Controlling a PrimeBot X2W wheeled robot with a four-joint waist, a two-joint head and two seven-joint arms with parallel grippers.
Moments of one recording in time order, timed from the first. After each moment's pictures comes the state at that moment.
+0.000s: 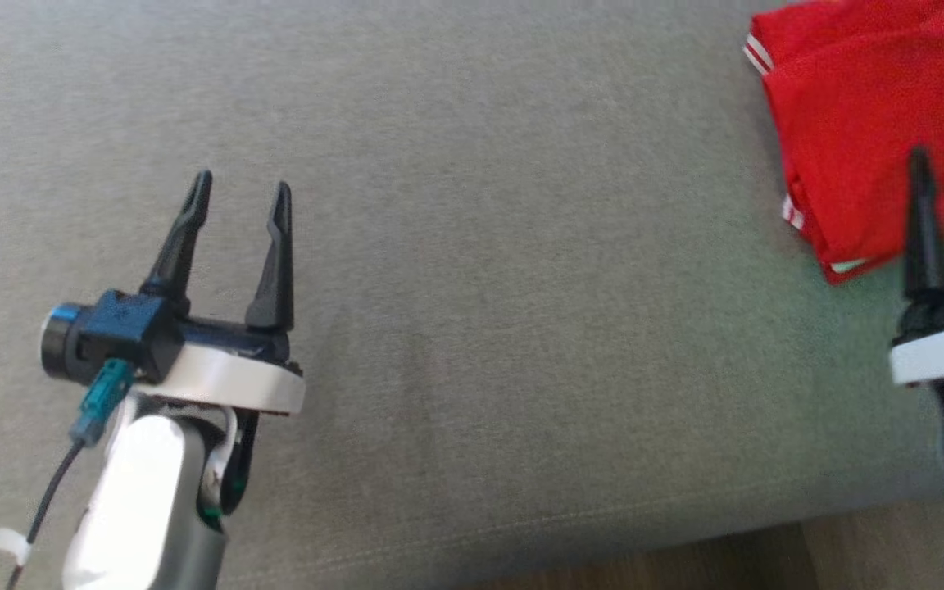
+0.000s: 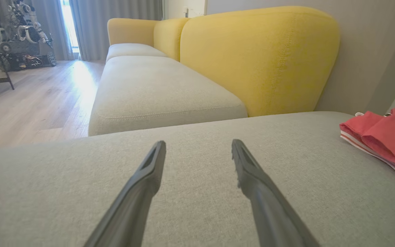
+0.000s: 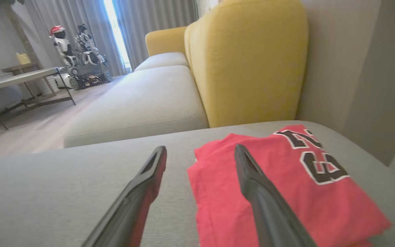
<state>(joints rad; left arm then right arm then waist) -0.25 0.16 -0.24 0.06 -0.18 0.04 -0.23 -0.18 -0.26 -0.07 -0.07 0.42 0.13 0.04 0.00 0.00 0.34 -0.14</state>
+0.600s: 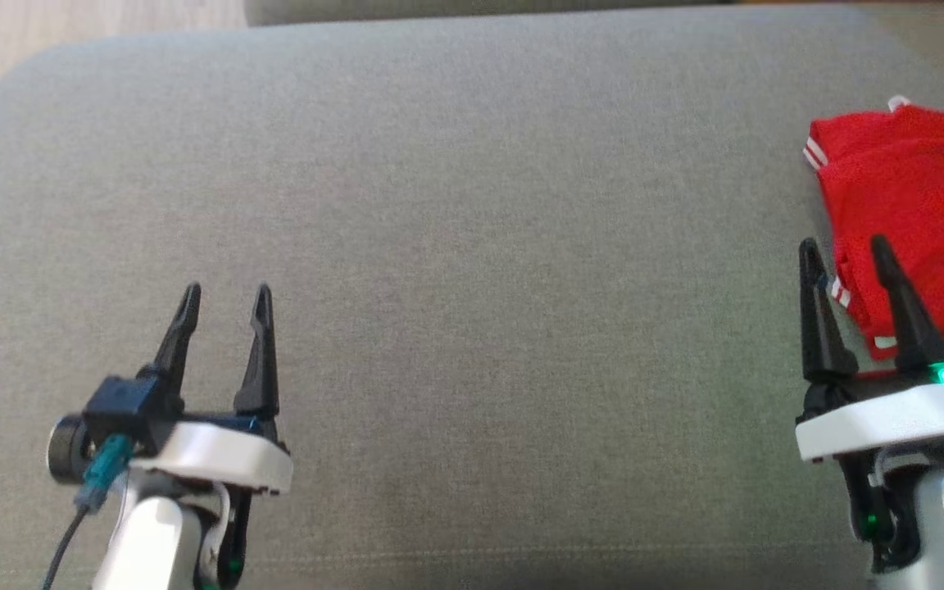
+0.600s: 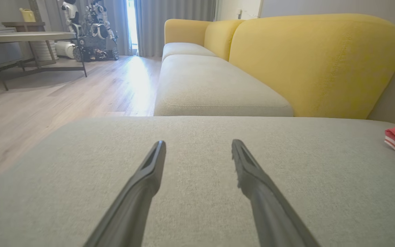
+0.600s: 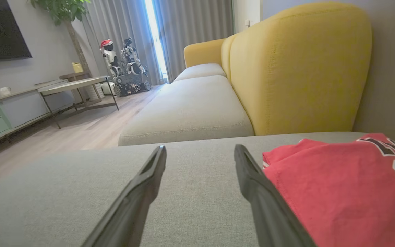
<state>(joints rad) -0.11 0.15 -0.21 0.12 -0.23 0.07 -0.25 -0.06 -0.11 -0.01 -0.05 0.26 0.13 -0.02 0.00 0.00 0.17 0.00</state>
